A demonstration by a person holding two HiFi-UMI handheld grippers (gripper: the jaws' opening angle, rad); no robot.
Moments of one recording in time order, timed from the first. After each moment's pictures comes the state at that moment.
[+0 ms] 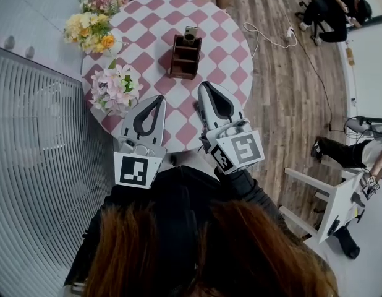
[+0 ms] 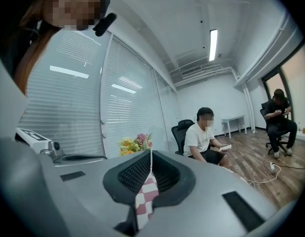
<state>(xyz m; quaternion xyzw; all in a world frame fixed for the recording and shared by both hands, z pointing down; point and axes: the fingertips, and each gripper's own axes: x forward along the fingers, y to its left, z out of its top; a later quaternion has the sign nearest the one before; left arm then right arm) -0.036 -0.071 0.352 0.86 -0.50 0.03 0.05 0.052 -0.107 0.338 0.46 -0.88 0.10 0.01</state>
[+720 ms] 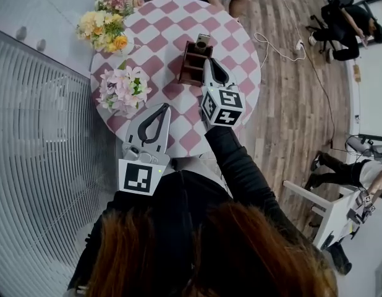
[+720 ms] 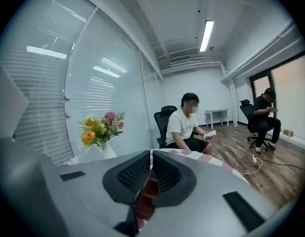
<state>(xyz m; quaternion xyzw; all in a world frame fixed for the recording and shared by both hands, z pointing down) -0.043 -0.068 0.350 0.85 -0.52 0.04 0.05 0.059 -0.229 0.436 0.54 -0.82 0.15 0.08</state>
